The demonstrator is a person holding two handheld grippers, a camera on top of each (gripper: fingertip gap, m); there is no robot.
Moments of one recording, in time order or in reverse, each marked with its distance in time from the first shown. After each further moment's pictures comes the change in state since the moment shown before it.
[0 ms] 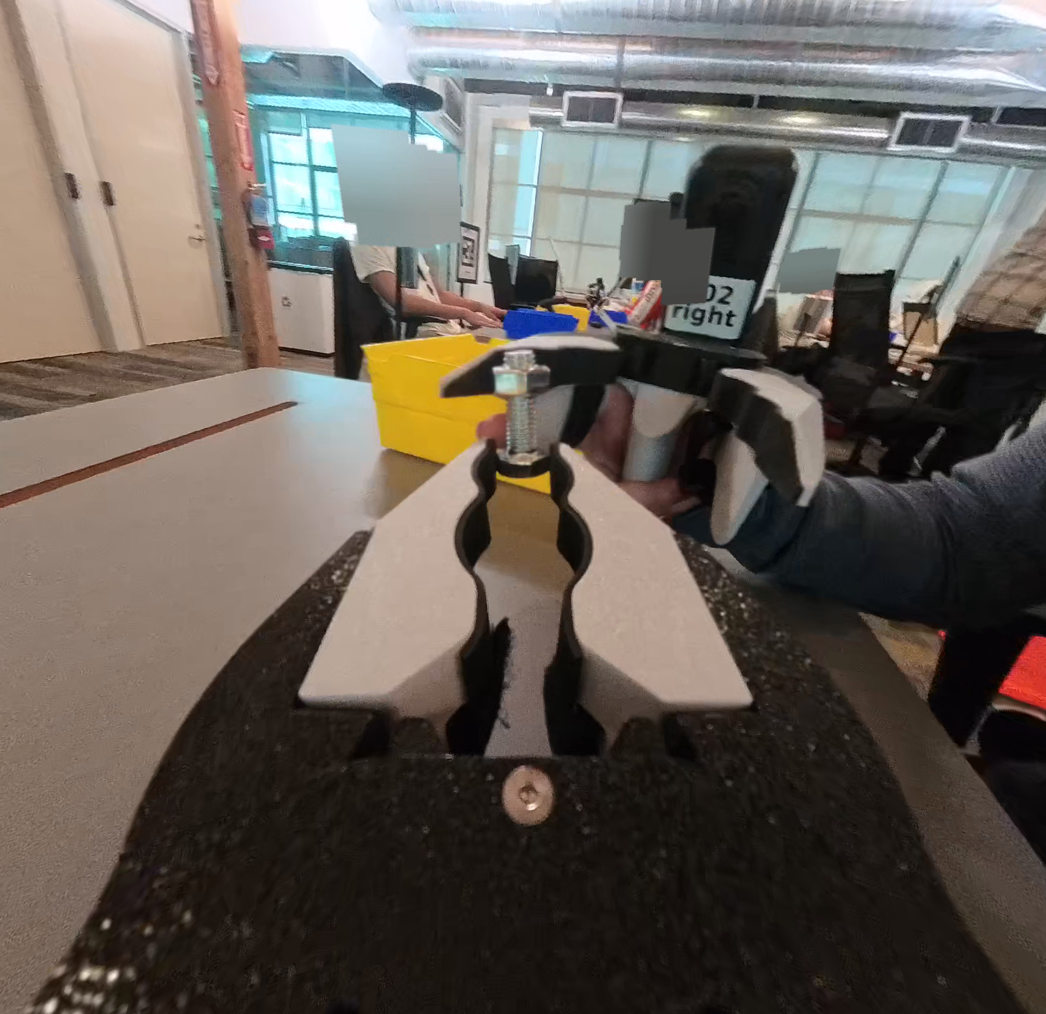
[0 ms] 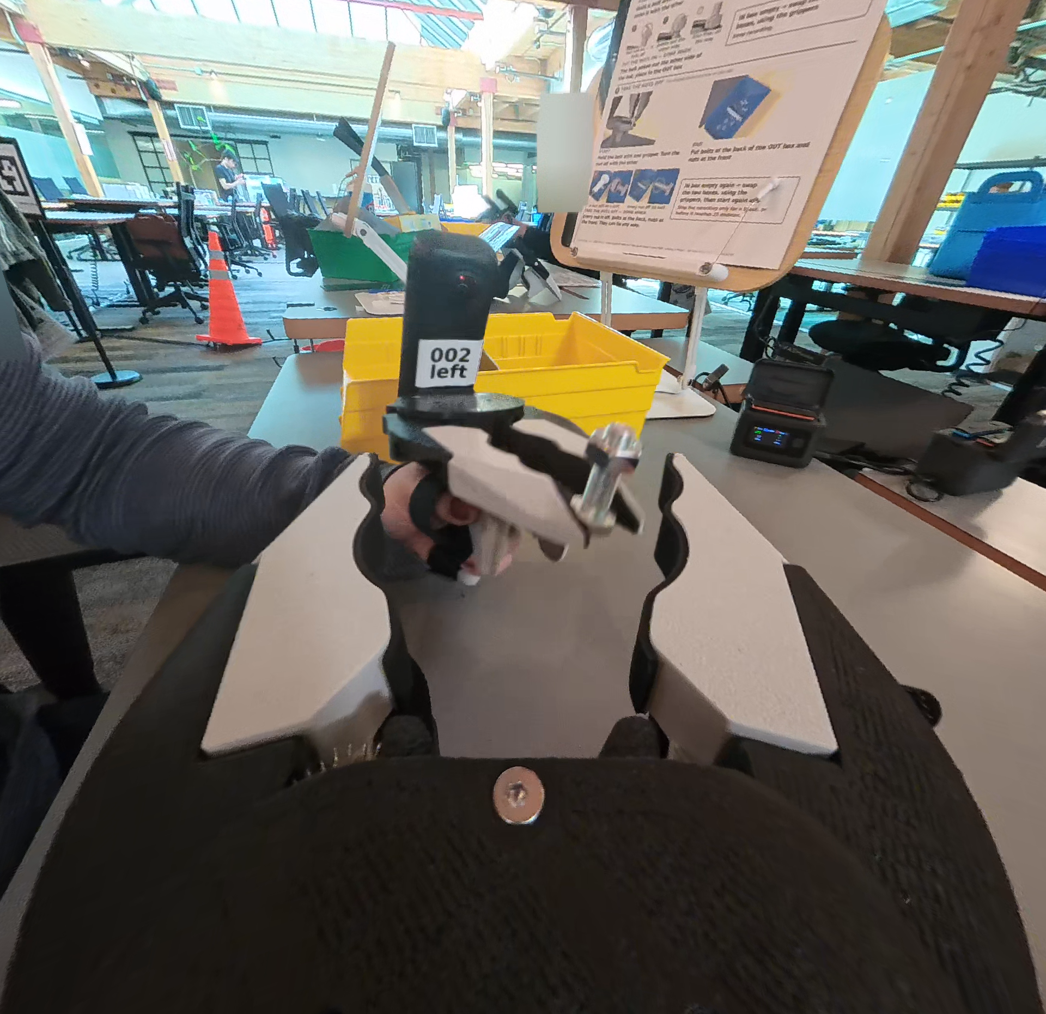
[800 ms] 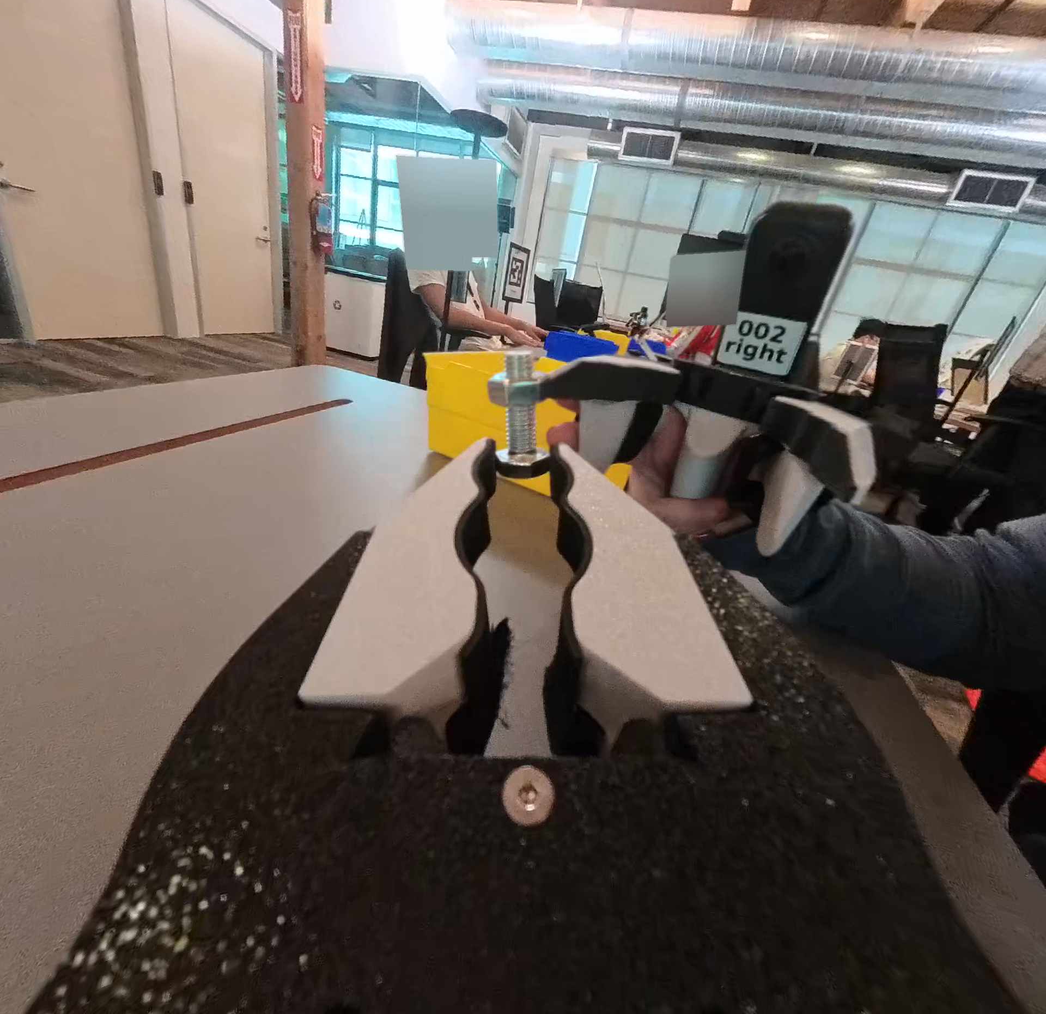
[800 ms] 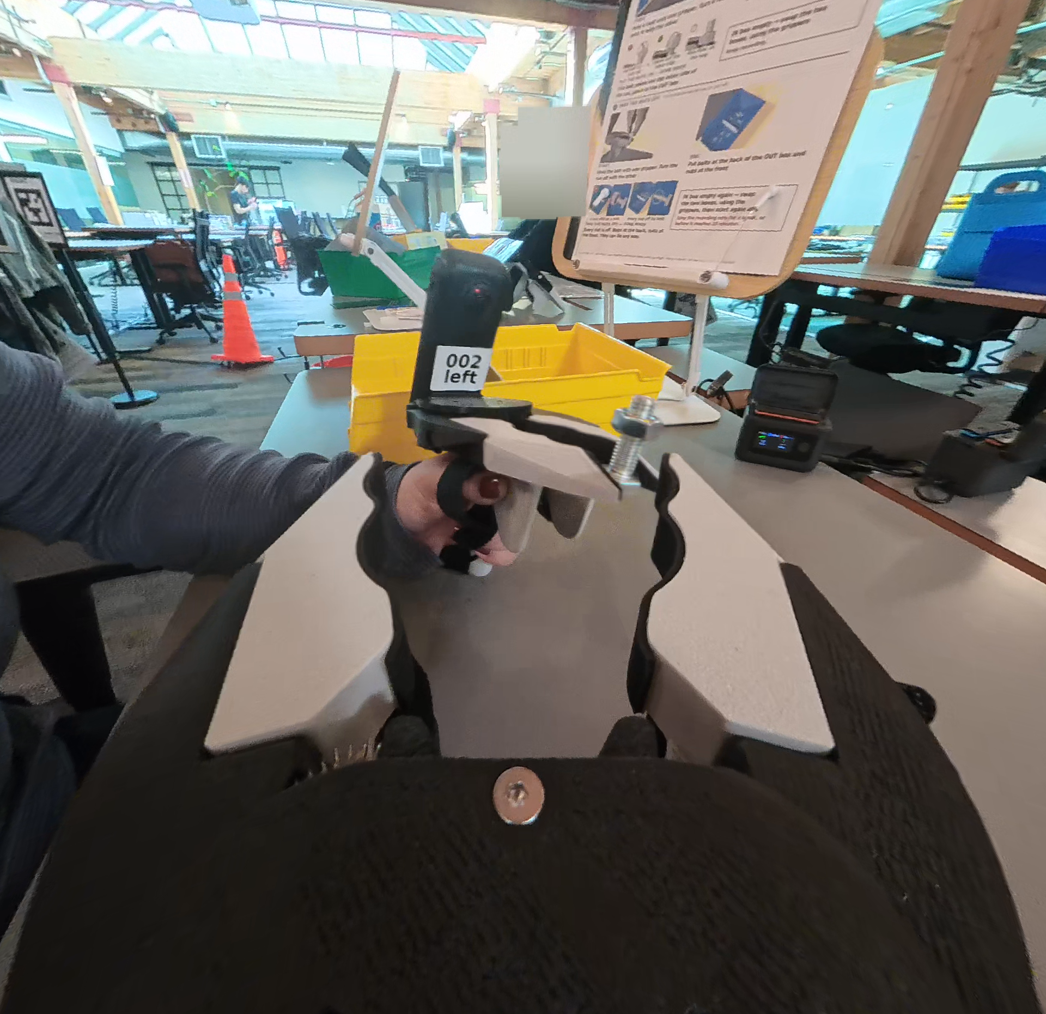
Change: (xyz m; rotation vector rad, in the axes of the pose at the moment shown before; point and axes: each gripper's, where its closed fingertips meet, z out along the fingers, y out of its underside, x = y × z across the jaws) left arm -0.026 -0.009 -0.014 0.041 -0.098 -0.061; right arm 0.001 -0.004 -0.003 0.023 -0.010 0.026
